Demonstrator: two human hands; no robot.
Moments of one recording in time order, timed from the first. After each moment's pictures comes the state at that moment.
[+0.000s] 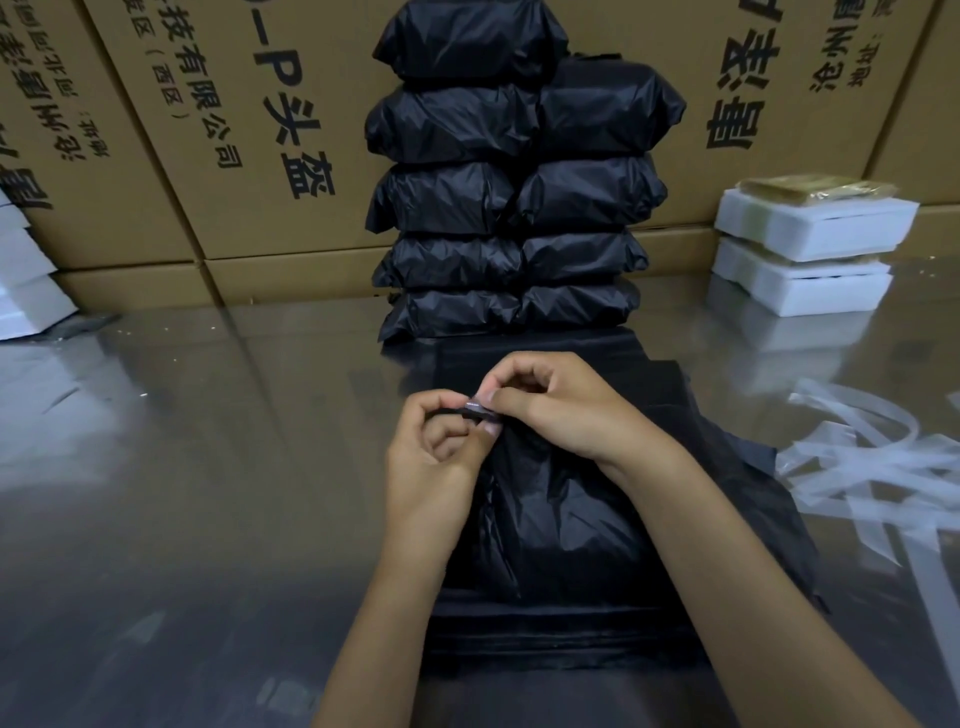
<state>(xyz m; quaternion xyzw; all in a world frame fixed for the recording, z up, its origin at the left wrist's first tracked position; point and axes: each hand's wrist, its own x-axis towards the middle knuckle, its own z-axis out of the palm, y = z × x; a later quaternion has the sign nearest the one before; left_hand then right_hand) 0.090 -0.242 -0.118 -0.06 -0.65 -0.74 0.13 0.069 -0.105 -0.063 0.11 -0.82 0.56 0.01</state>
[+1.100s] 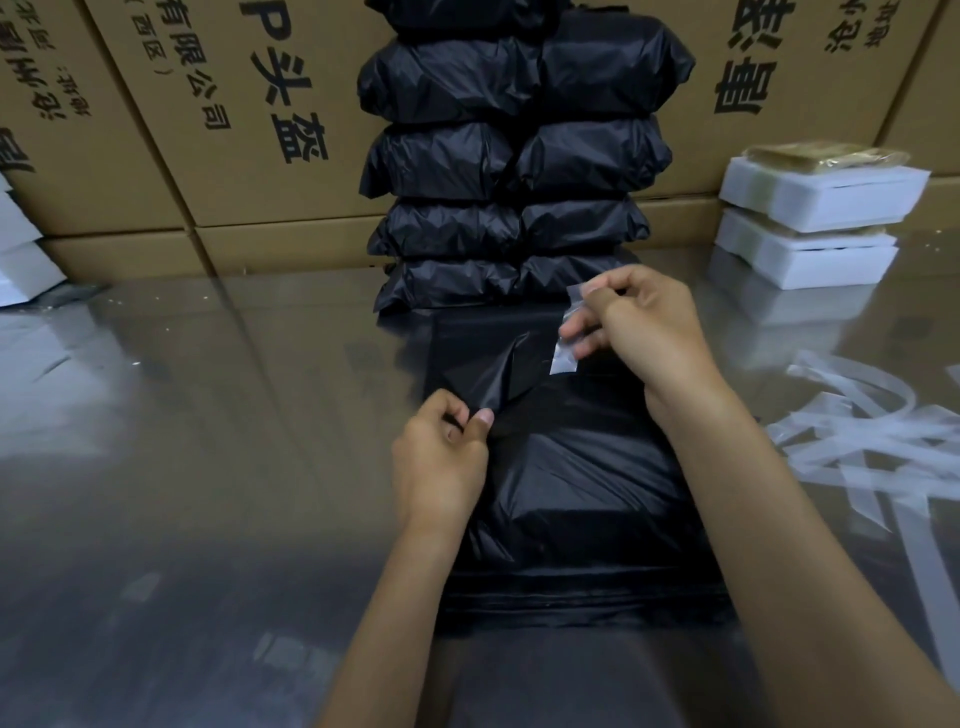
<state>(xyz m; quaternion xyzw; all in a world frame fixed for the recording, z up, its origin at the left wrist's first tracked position) 0.078 -0.234 -0.142 0.06 -0.83 -0.53 0.17 0.063 -0.068 -0.052 -0.07 -0.74 0.65 0.18</state>
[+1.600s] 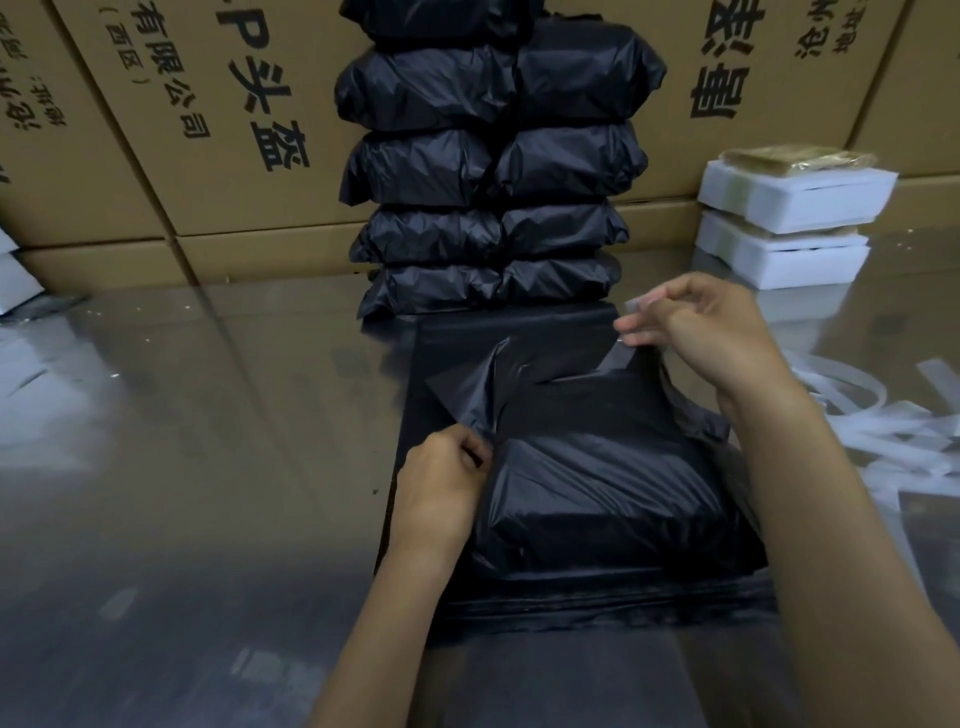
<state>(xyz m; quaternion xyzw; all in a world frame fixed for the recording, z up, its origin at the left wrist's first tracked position) 0.083 -0.231 -0.147 -0.01 -0.91 -0.41 0.05 0.068 -0.004 -0.056 -0.10 -0.75 0.63 0.19</state>
